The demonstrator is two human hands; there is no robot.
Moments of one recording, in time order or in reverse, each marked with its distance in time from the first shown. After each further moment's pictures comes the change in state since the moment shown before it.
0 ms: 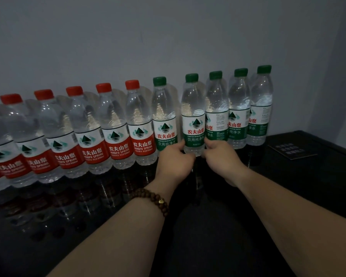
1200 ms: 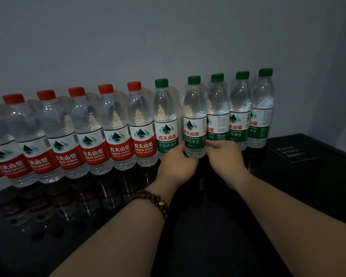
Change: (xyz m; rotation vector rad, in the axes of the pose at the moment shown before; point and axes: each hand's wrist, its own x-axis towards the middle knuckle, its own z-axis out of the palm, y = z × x) left_hand -0.001 0.003 0.000 0.037 -0.079 -0.042; right_hand -0.007 -0.005 -0.001 0.122 0.148 -0.041
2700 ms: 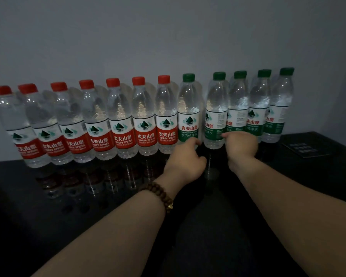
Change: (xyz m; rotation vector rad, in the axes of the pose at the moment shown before) left_hand -0.040 -0.002 -0.044 0.211 0.001 0.072; right_hand 0.003 -0.027 0.027 0.342 0.391 0.294
